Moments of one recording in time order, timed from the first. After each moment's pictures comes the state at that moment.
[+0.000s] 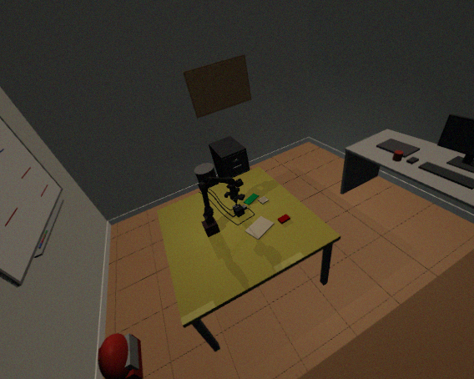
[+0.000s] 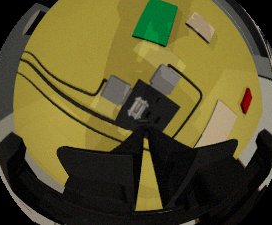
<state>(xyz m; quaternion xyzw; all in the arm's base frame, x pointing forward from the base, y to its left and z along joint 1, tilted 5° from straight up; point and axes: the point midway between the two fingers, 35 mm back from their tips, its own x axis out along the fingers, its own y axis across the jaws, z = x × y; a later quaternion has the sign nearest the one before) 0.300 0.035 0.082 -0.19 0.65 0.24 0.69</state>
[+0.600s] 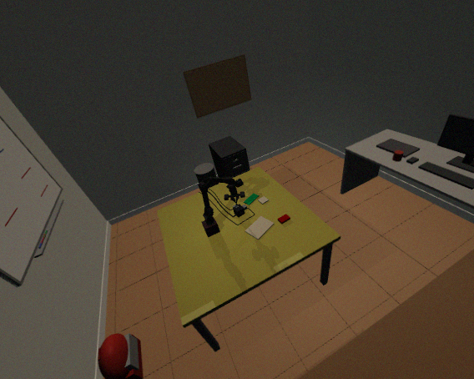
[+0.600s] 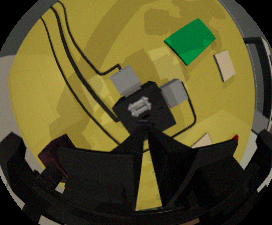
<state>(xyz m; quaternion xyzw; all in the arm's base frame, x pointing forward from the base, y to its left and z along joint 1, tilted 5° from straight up) 0.300 0.035 0.082 -0.35 0.58 0.38 0.63</state>
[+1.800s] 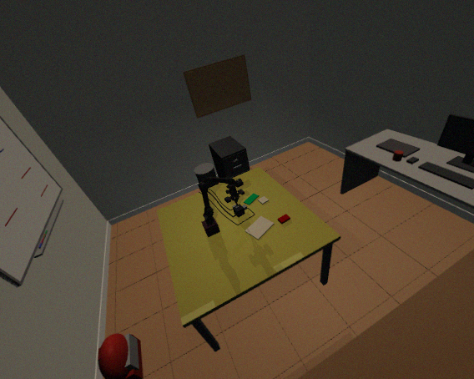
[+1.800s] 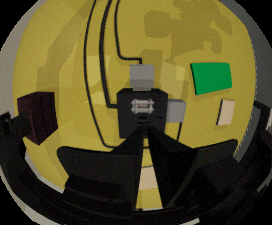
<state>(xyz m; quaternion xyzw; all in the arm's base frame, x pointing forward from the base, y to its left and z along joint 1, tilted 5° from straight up) 0.300 0.035 0.082 -0.50 0.45 0.52 0.51</state>
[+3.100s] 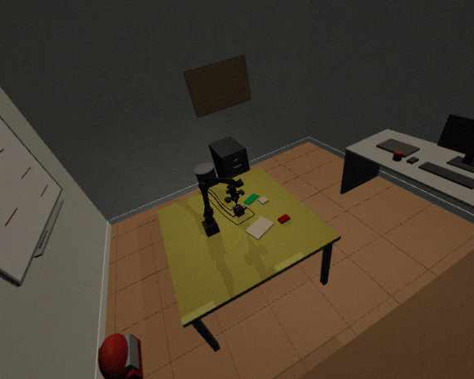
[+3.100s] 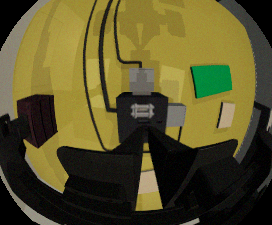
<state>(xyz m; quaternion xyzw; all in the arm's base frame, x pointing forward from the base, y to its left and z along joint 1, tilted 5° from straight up) 0.300 0.038 0.078 -0.50 0.44 0.53 0.52</state>
